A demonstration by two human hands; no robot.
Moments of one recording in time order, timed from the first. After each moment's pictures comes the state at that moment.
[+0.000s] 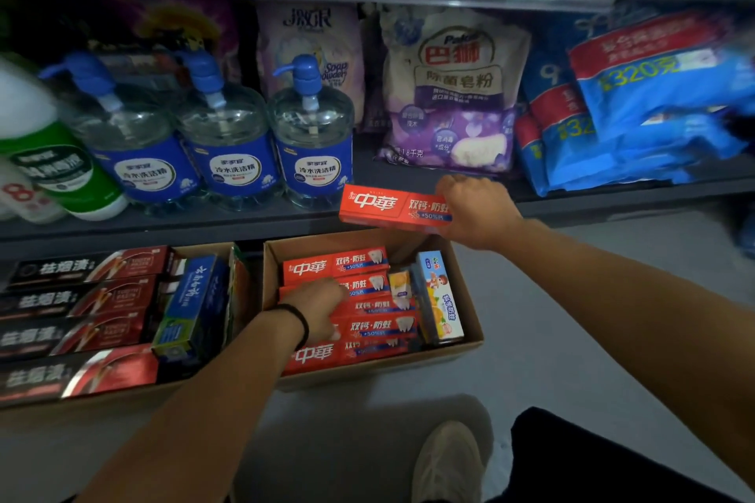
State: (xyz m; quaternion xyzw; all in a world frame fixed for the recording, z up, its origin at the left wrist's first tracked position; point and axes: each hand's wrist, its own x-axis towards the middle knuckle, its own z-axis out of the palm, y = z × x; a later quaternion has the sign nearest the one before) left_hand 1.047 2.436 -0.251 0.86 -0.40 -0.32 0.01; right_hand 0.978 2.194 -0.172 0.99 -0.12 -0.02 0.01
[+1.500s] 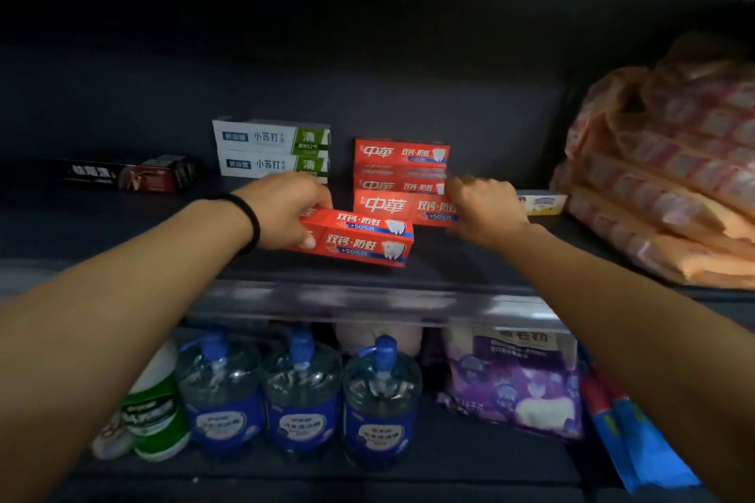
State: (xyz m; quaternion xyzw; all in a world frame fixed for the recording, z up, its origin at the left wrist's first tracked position) left_hand 1.275 2.445 0.129 0.91 -0.42 0.07 0.01; right_hand 1.200 2.180 0.098 0.97 -0.09 0.18 0.16
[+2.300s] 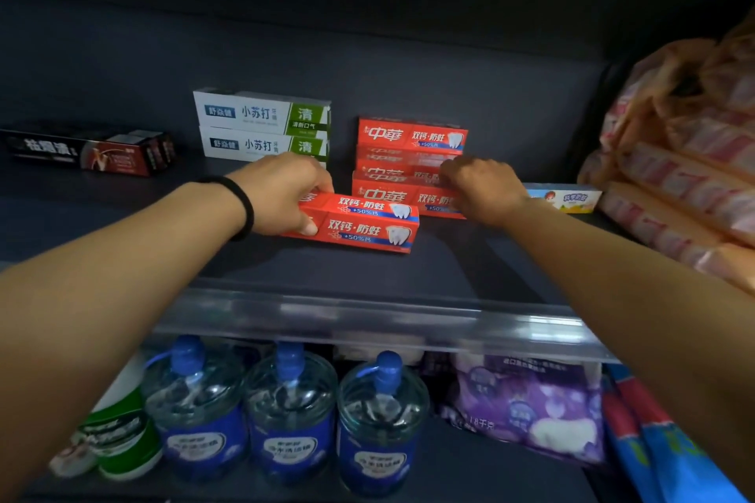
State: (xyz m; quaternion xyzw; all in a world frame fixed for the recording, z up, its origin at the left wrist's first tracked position) left_hand 1.332 2.422 0.106 0.91 -0.41 0.07 0.04; right_hand 1.274 2.146 0.087 0.98 -0.04 0.13 0.17
